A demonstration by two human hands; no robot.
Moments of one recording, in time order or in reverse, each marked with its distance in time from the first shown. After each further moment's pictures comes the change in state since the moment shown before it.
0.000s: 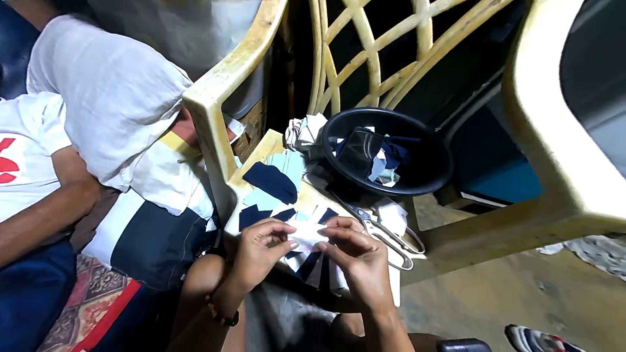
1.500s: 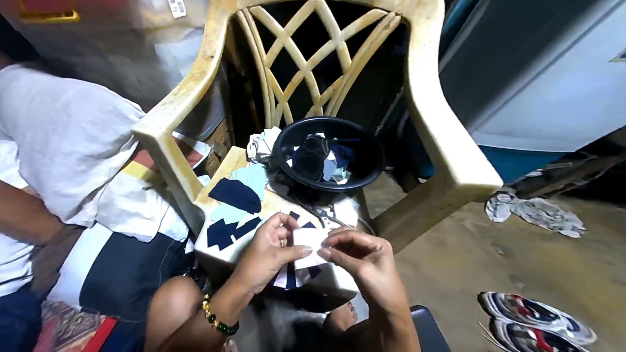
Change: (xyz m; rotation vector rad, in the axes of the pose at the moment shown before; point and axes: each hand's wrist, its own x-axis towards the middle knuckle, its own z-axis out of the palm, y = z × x) left_hand 0.030 0.055 0.070 -0.271 -0.262 -0.538; right_hand -0.010 -0.036 -0.065 -0.021 0.012 0.012
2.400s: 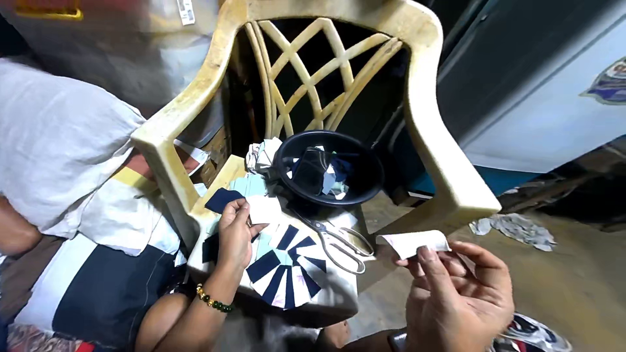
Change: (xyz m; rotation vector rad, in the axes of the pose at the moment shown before) left_hand 0.052 0.006 -0.031 -0.267 0.639 0.124; right_hand 0.005 -0.038 -0.011 0.061 0.622 -0.381
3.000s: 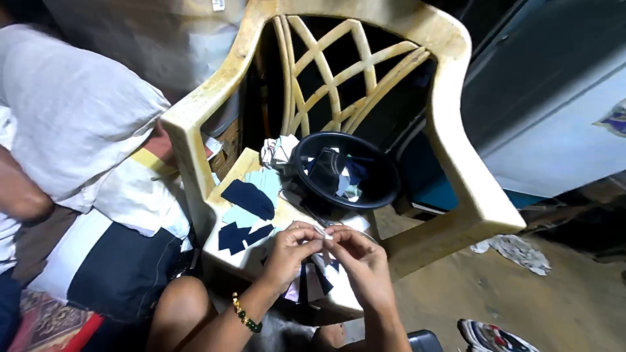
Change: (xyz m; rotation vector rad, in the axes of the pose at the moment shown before) left_hand -0.039 -0.030 -0.009 0.105 -0.558 0.056; right_hand -0.029 0.050 0.042 -0.127 -0.592 0.332
